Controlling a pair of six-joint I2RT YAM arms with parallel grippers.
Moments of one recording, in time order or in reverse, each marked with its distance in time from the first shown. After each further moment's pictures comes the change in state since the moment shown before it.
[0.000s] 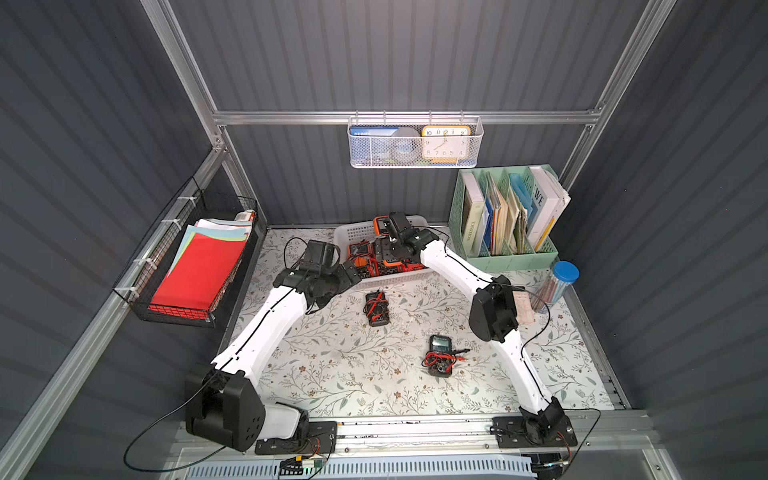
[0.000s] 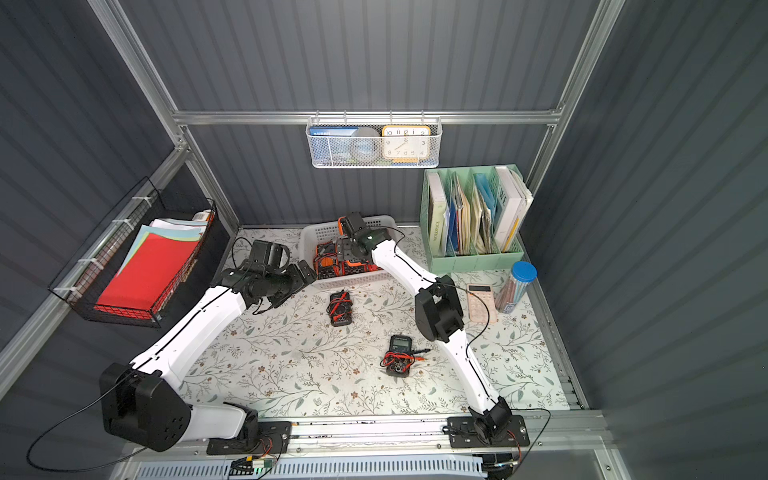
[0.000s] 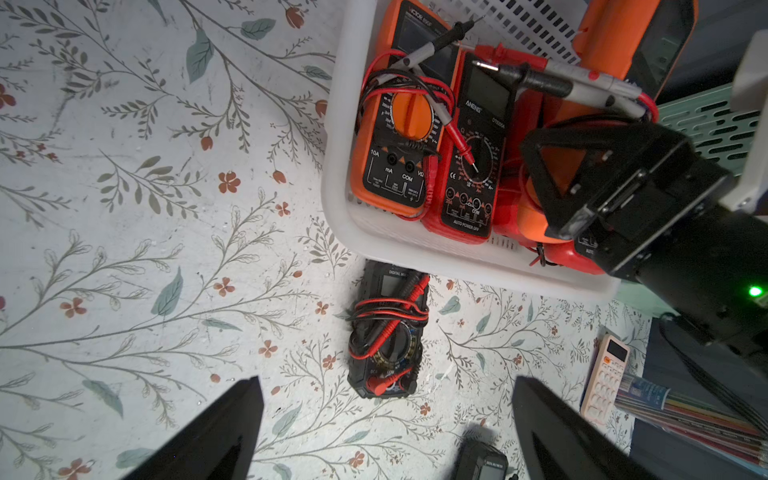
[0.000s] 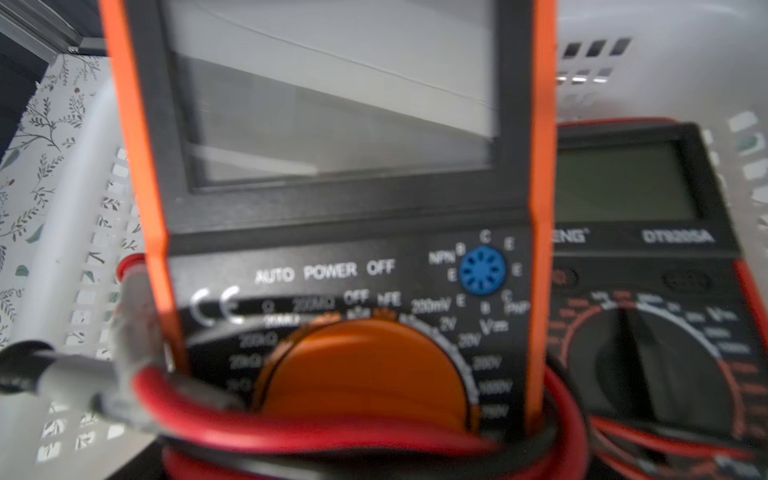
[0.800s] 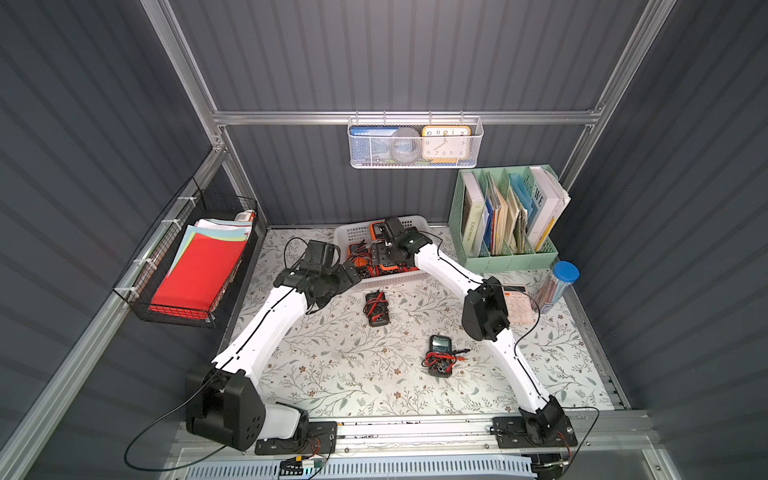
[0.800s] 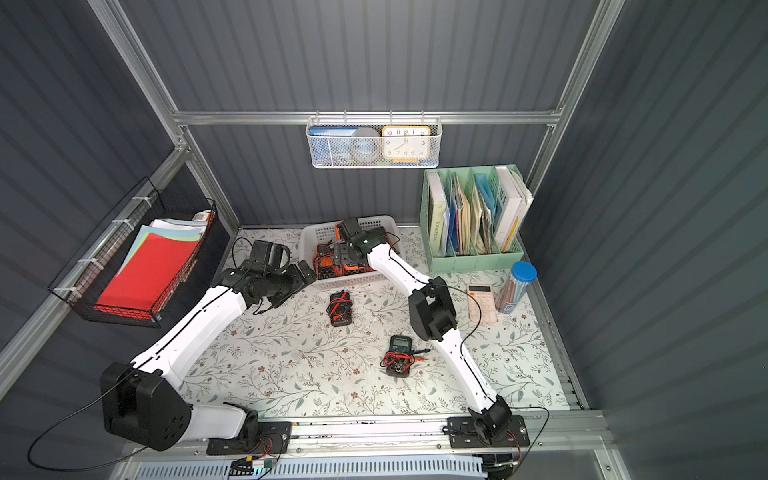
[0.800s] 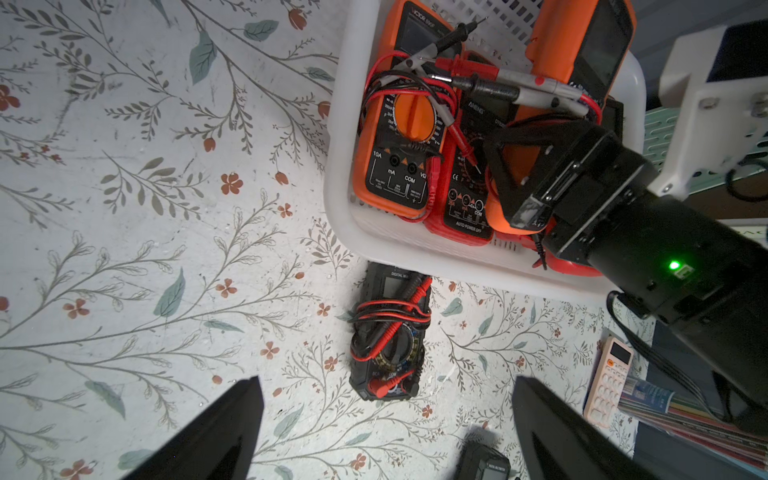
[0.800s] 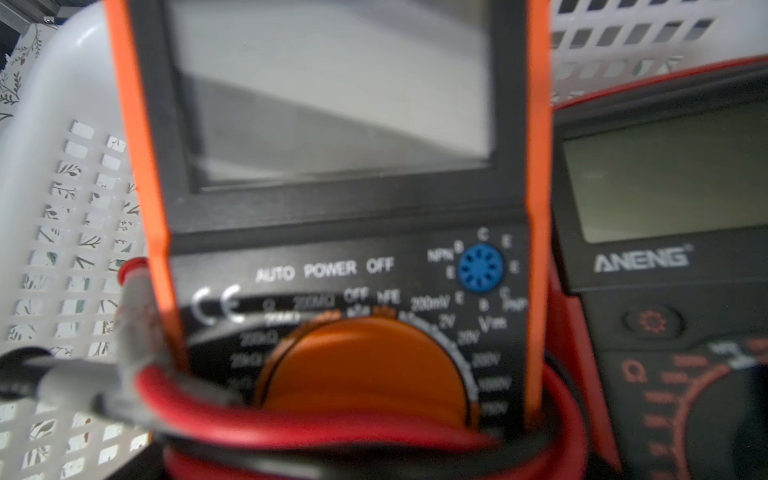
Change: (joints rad) left arm 0.000 0.003 0.000 0.001 -0.011 0.000; right arm 0.009 0.076 0.051 -0.006 -0.011 0.006
